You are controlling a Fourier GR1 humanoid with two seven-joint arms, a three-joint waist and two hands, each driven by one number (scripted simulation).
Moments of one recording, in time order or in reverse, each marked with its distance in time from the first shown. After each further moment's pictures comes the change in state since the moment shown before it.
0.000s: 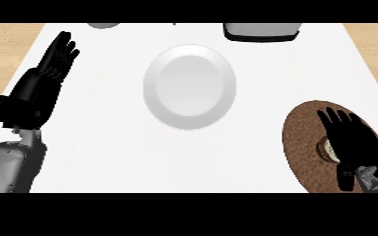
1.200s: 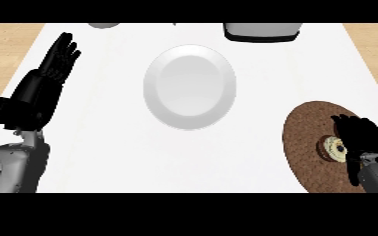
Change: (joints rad) left arm 0.004 -0.076 0.063 -0.020 -0.071 -0.068 0.016; right arm -0.078 0.139 -0.184 0.460 0.252 -0.091 -0.254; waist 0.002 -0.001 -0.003
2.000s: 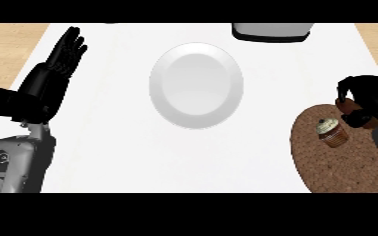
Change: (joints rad) left arm -0.050 -0.017 -0.002 0.034 -0.003 -0.023 -0.011; right arm -0.285 -0.011 -0.188 0.321 -0.120 -0.335 -0.458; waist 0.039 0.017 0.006
